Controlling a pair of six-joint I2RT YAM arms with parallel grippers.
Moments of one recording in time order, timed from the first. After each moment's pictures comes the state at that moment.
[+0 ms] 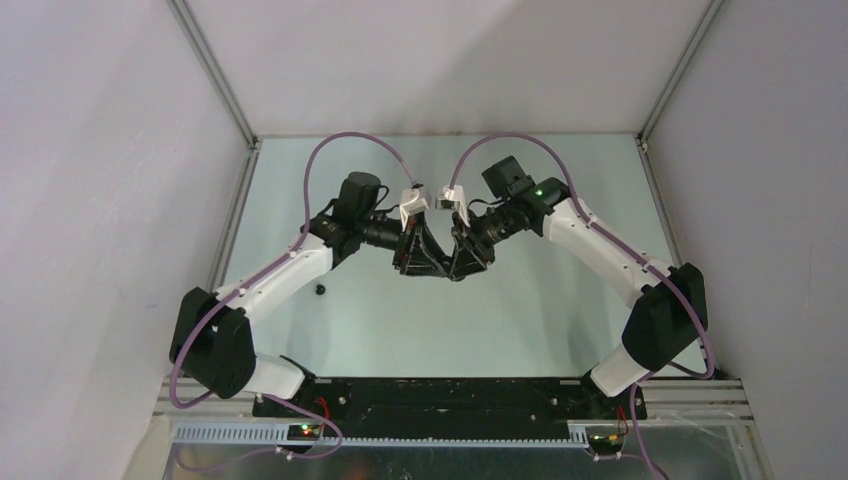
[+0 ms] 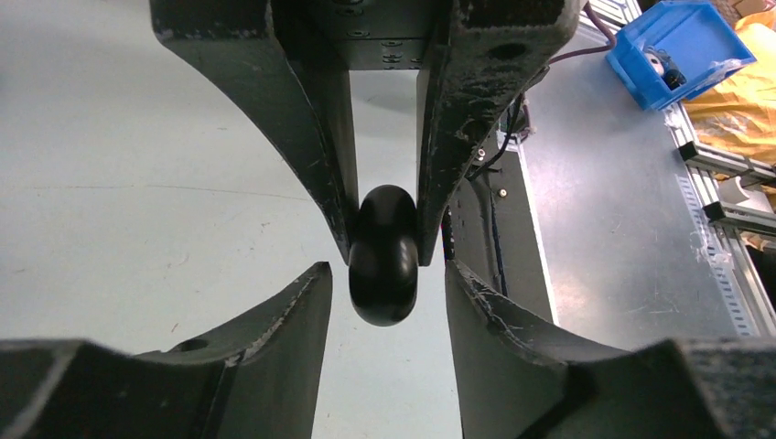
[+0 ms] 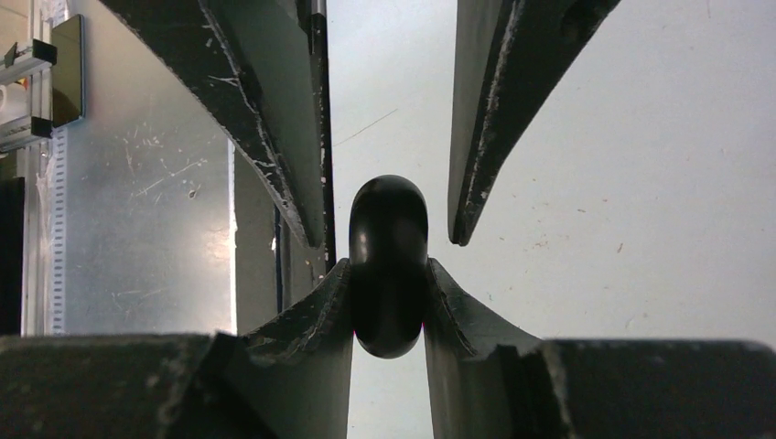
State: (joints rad) left arm -0.52 1.40 1.02 -0.20 1.14 0.14; right arm 0.60 1.58 1.42 -0.89 -0.91 -0.49
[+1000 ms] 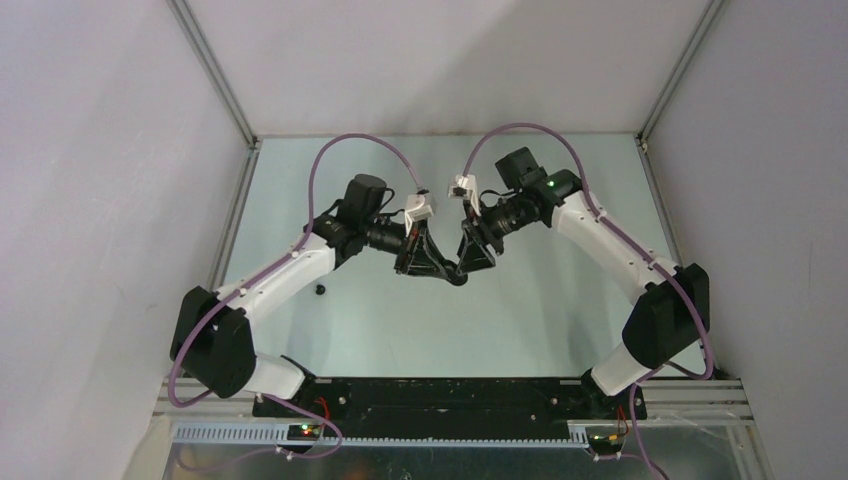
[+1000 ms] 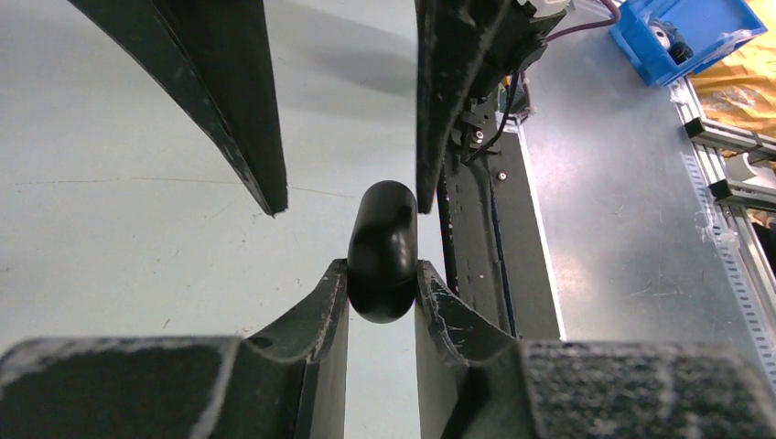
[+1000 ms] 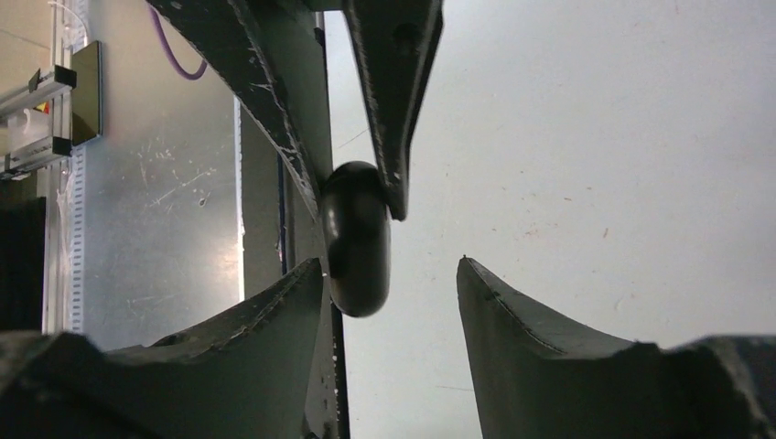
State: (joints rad) left arm -0.55 1.40 1.04 -0.28 1.12 0.20; right arm 0.54 1.58 1.45 -0.93 -0.95 -0.50
